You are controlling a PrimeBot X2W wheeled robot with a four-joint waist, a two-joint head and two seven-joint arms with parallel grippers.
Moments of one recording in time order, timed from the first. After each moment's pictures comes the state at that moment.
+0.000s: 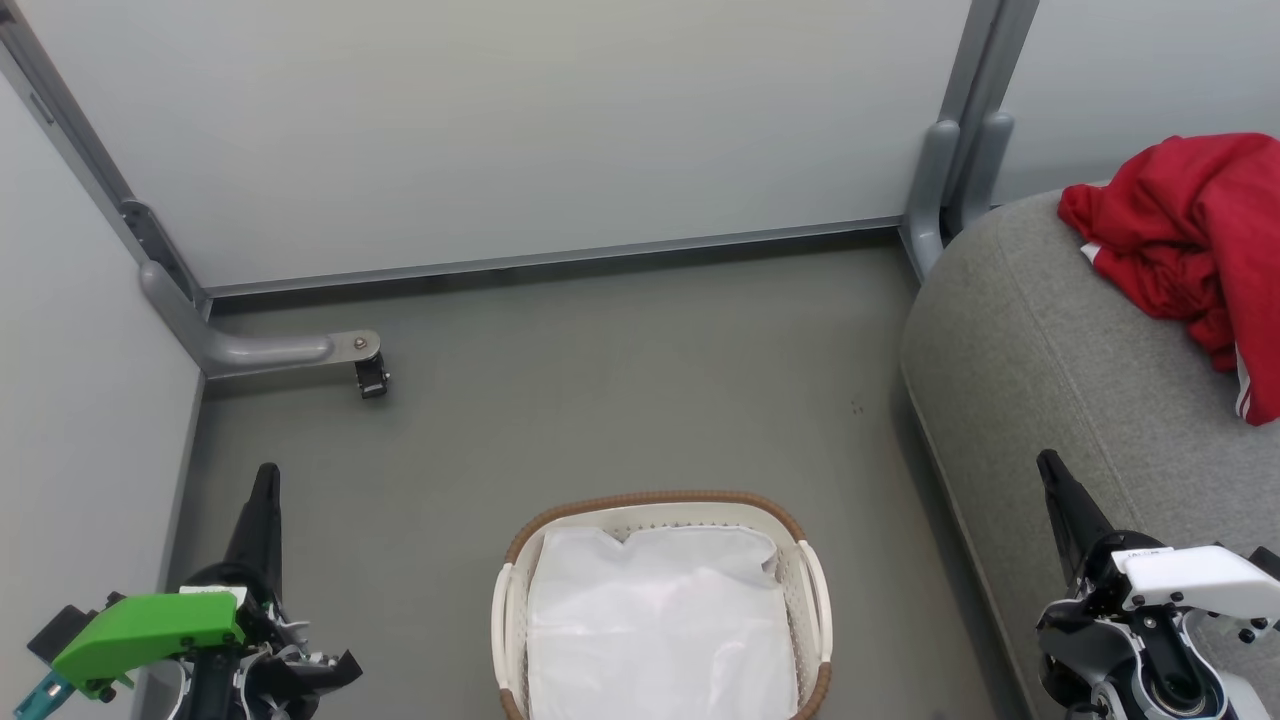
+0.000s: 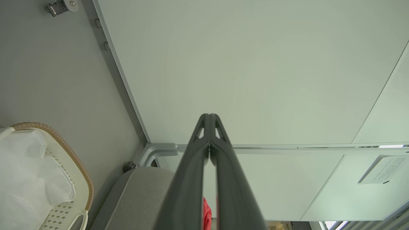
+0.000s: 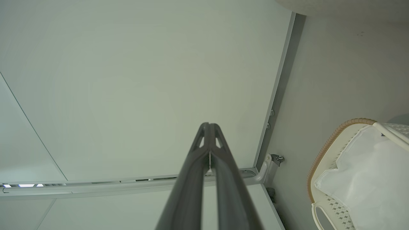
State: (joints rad) left arm -0.10 0.05 0.11 0.25 -1.61 -0.13 0.11; right arm -0.10 -0.05 -0.11 0.25 1.61 0.13 0.12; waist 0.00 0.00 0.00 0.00
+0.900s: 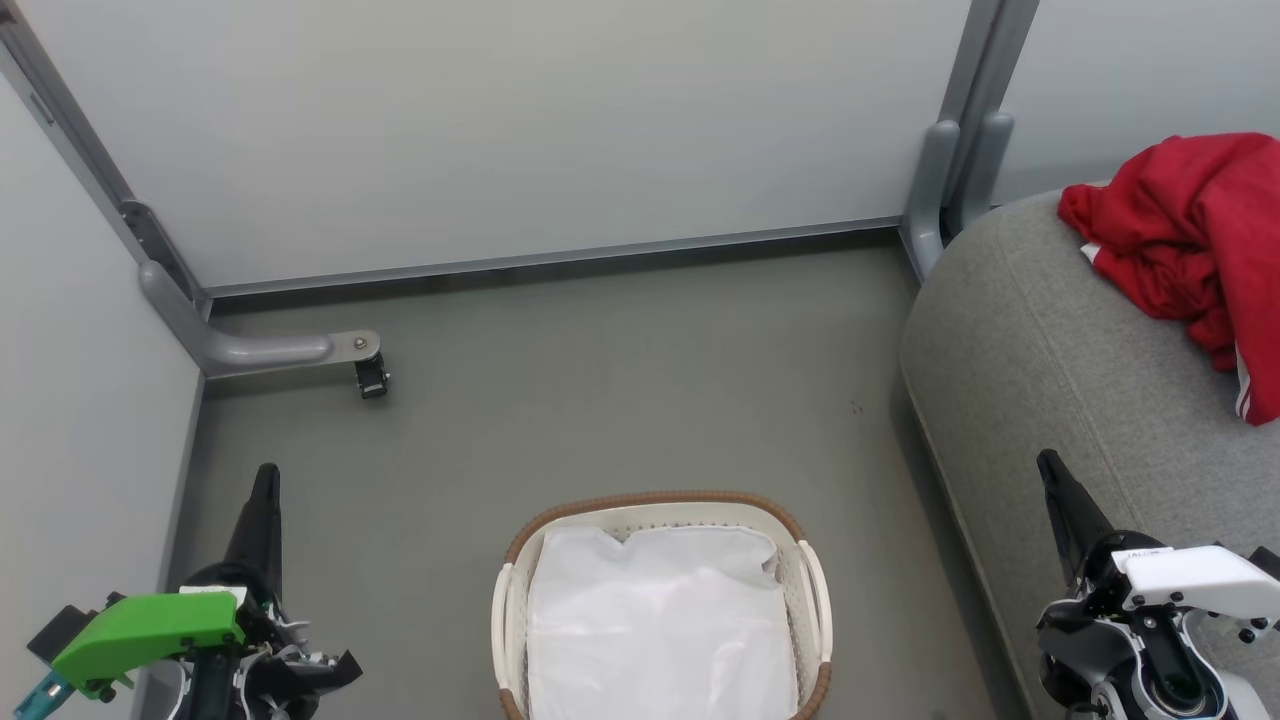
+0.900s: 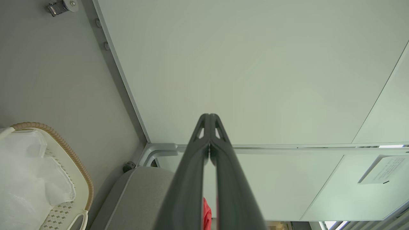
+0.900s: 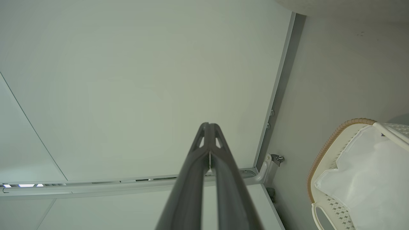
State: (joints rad) left arm -0.10 0.05 0.11 0.25 -1.61 -0.13 0.11; right arm -0.10 -0.05 -0.11 0.25 1.61 0.13 0.12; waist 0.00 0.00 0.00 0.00
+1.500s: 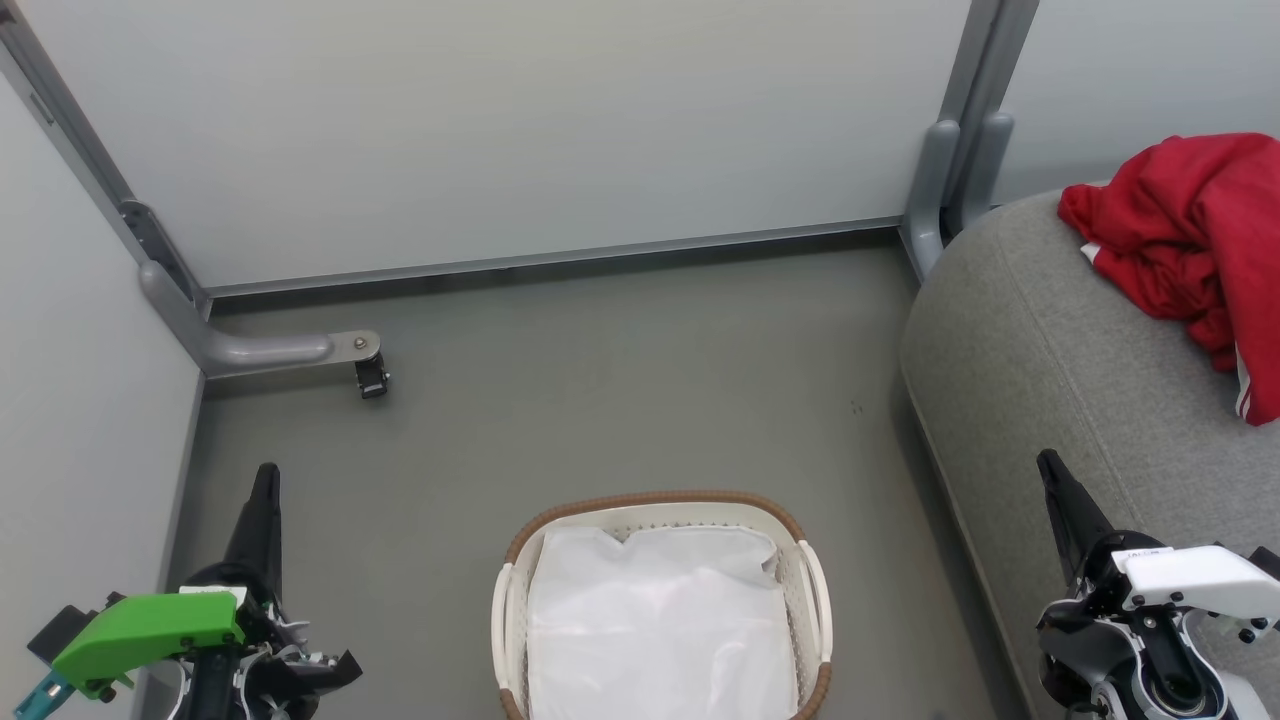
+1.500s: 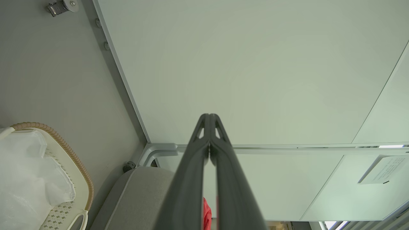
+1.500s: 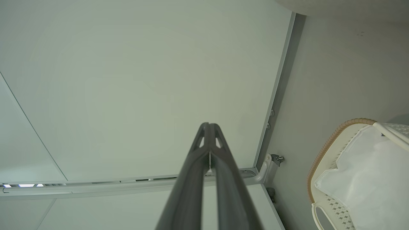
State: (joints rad) left arm -0.10 0.05 0.11 0.25 -1.61 -0.13 0.11; right arm -0.10 -0.05 -0.11 0.25 1.61 0.13 0.12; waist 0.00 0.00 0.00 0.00
